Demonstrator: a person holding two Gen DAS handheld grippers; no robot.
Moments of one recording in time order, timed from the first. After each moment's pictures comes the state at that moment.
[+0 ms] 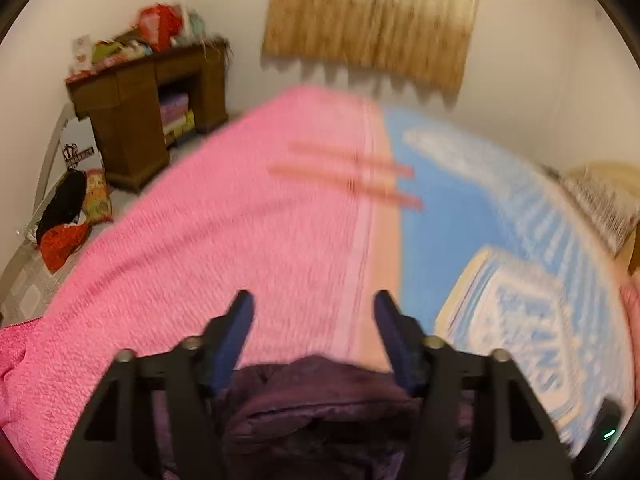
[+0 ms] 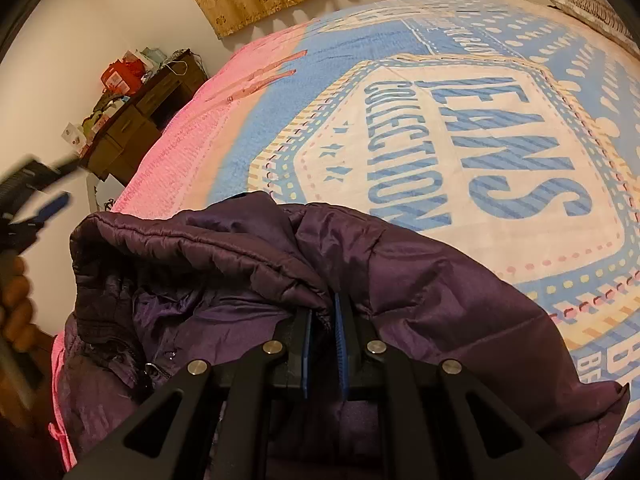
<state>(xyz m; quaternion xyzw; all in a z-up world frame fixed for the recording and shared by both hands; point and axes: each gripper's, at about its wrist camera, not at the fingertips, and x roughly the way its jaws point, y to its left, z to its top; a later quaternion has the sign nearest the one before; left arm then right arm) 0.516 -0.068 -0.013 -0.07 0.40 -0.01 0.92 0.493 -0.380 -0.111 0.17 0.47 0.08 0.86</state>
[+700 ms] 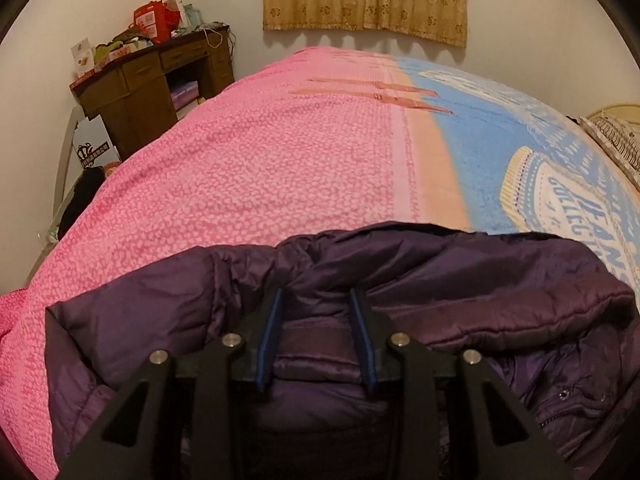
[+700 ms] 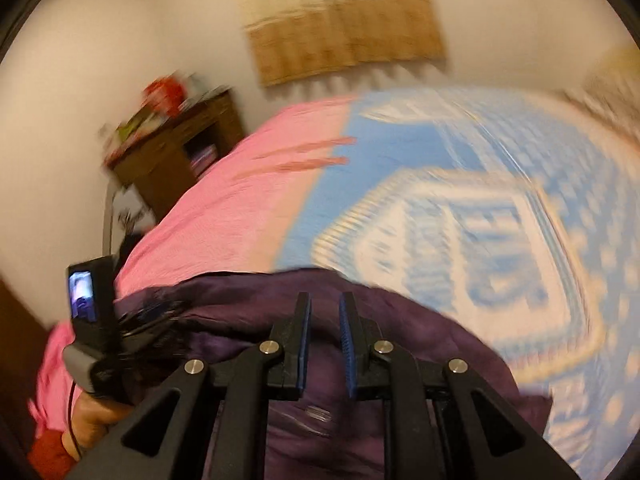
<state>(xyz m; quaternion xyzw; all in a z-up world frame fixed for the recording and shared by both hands) 0.469 -0.061 -0.097 -0.01 0.41 0.03 0.91 0.453 -0.330 -0.014 0.07 0.35 0.10 0.93</state>
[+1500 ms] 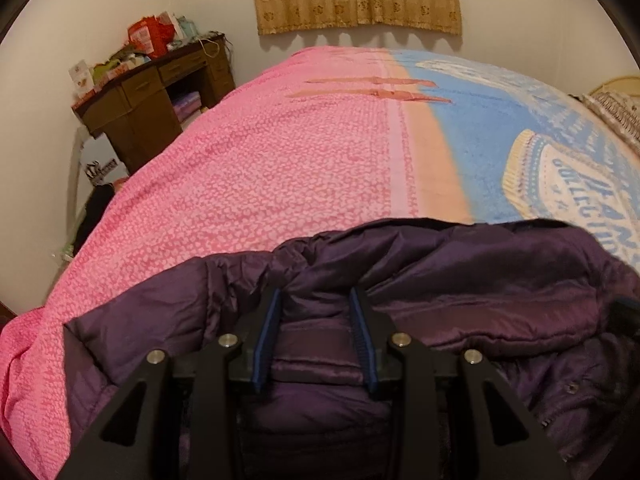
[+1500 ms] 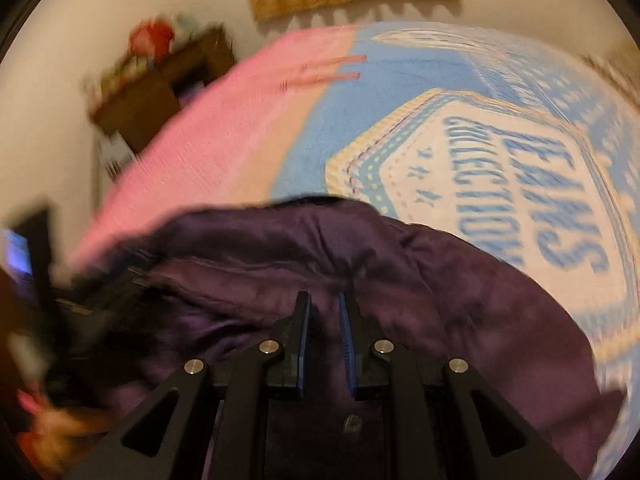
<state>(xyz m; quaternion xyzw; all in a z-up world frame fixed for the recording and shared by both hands) 0.471 -0.073 -0.091 0.03 0.42 0.04 0.91 0.487 -0.323 -0.069 0.11 0.45 0.10 0.88</state>
